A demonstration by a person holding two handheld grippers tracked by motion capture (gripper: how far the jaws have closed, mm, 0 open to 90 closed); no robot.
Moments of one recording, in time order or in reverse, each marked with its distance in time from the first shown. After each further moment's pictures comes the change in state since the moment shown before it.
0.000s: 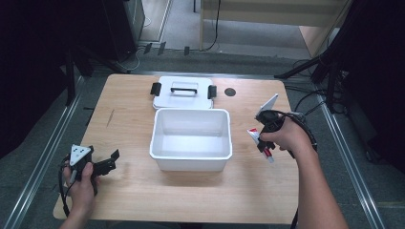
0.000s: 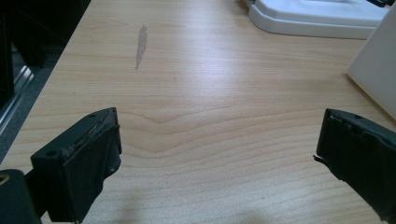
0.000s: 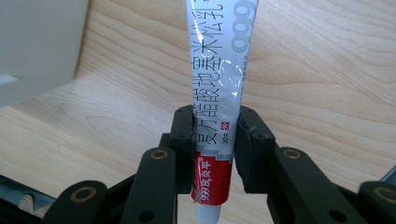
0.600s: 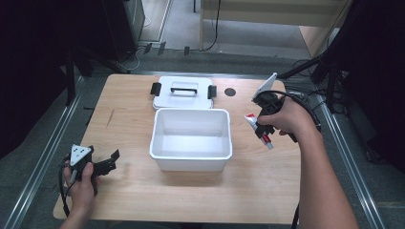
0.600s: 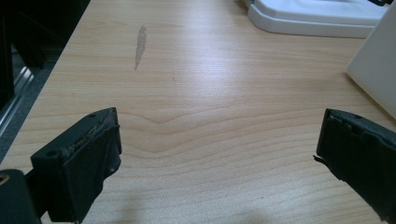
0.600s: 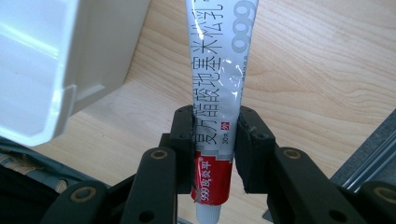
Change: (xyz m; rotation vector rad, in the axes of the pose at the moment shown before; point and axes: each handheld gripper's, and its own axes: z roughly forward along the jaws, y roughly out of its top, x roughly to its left) left arm 0.000 0.000 0.000 0.003 -0.002 0.004; right arm 0.023 0.016 -0.064 -0.009 -0.010 -0.017
